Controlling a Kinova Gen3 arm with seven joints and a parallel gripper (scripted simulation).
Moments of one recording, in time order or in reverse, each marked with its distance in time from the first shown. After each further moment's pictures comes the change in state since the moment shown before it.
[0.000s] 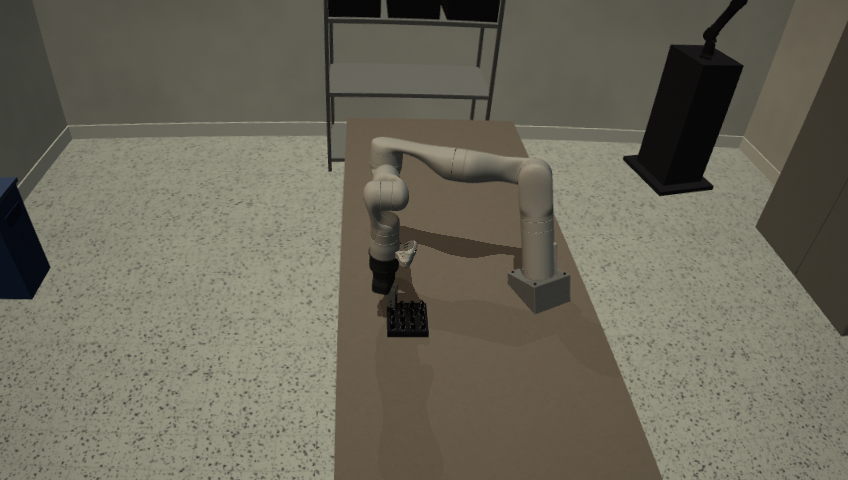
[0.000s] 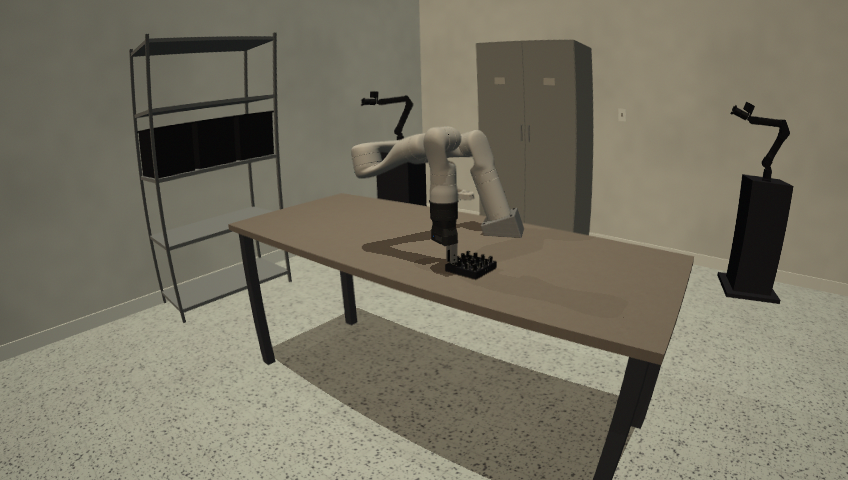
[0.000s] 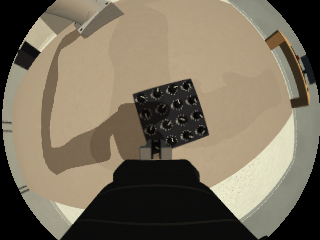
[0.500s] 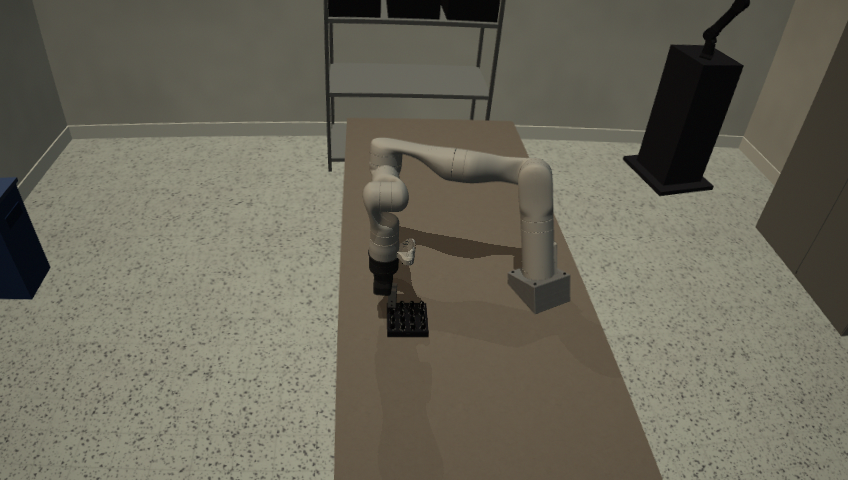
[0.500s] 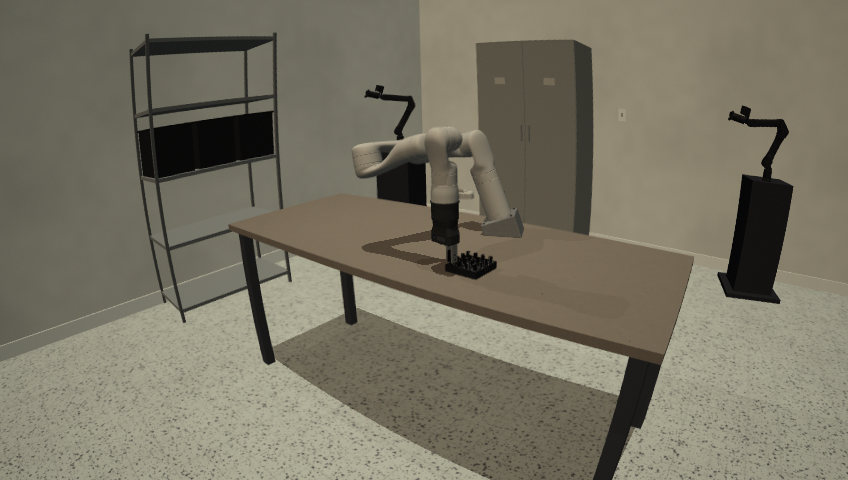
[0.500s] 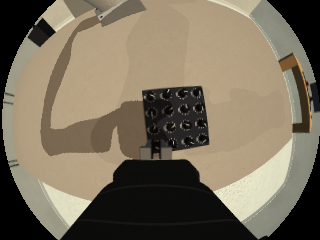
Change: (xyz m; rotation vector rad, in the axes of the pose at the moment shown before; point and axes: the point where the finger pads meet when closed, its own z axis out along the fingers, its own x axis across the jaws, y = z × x) arm 0.000 0.000 0.000 0.000 0.001 -0.184
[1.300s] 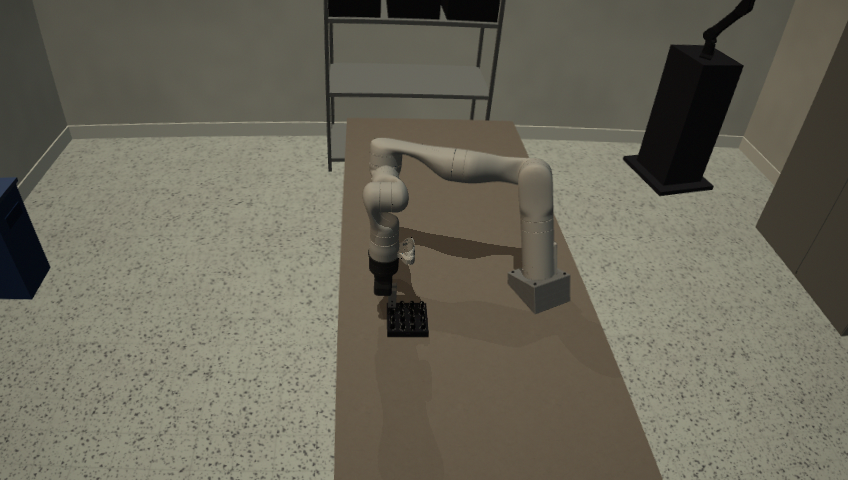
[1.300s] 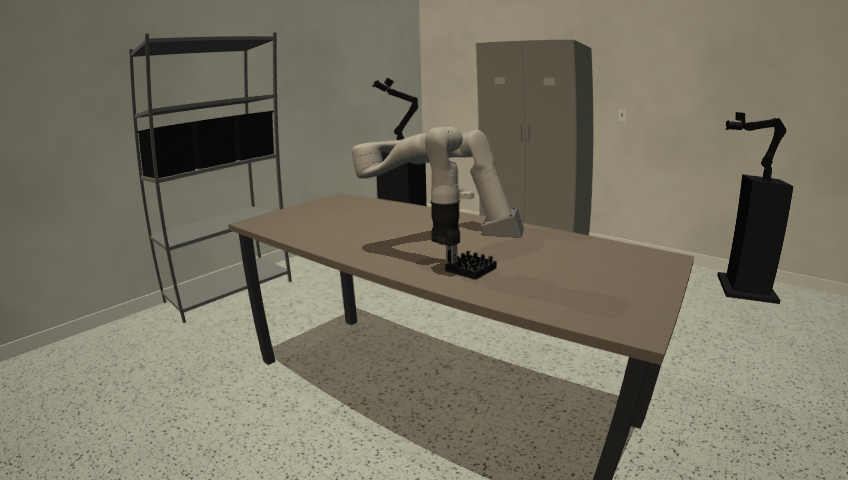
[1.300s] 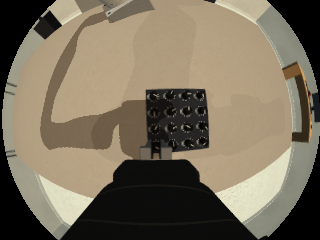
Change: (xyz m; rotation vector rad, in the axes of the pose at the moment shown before) arm 0.000 0.000 0.000 0.000 0.001 -0.065
